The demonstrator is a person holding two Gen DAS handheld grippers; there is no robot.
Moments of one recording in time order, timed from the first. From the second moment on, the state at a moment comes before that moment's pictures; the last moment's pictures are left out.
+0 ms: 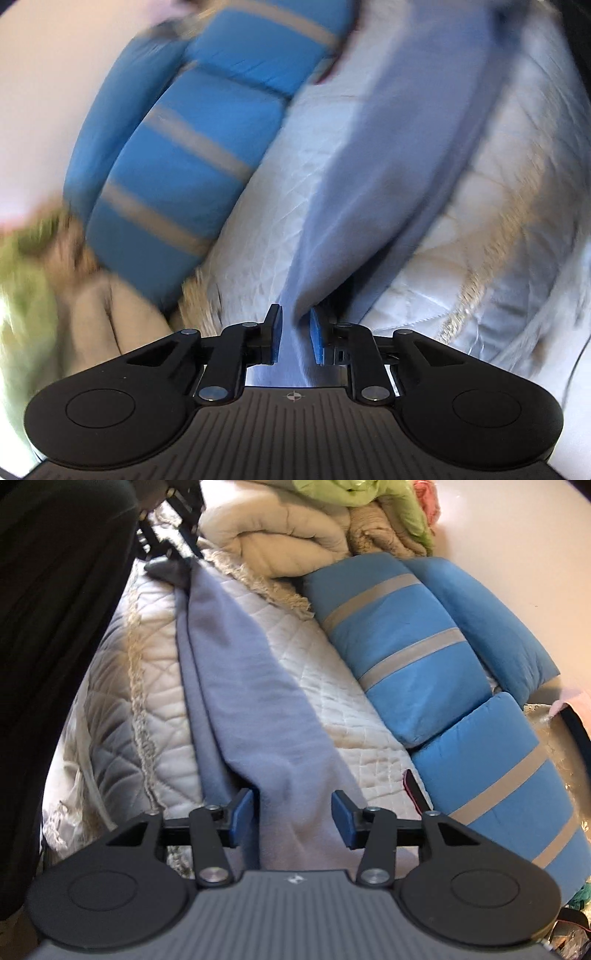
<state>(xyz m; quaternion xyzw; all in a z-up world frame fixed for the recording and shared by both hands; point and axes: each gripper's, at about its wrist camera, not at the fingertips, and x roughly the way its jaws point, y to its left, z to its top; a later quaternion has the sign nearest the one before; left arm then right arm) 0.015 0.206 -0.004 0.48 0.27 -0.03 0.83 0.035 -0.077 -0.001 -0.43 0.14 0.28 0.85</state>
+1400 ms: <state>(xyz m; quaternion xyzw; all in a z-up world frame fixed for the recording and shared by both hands) 0.144 0.343 0.055 -0.05 0.36 0.10 0.93 0.040 -0.090 0.017 -0.30 0.16 0.30 0.89</state>
